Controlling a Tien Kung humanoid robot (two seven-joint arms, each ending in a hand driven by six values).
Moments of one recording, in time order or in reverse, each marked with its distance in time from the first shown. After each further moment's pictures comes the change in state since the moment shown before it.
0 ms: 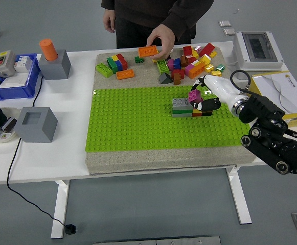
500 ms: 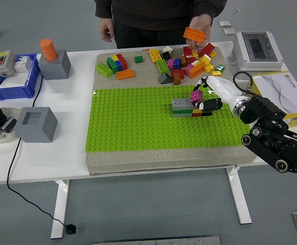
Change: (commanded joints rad) left arm 0.000 0.000 -0.001 0.000 0.002 0.000 0.000; right arm -0.001 -0.005 0.004 -0.033 0.023 -0.005 0.010
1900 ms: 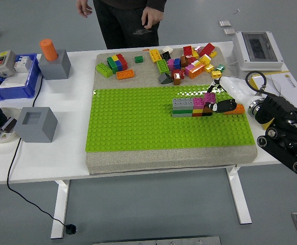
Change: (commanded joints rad) left arm 0.009 -0.003 0.000 0.000 0.001 0.001 0.001; right arm -0.010 -0.106 -0.039 0.050 -0.026 0.017 -0.012
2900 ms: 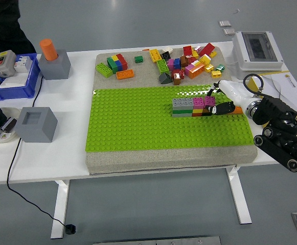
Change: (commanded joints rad) left arm -0.010 0.002 -0.002 0.000 0.005 -0.001 -0.003; right arm 0.029 0.039 -0.032 -0.092 0.032 0.001 0.017
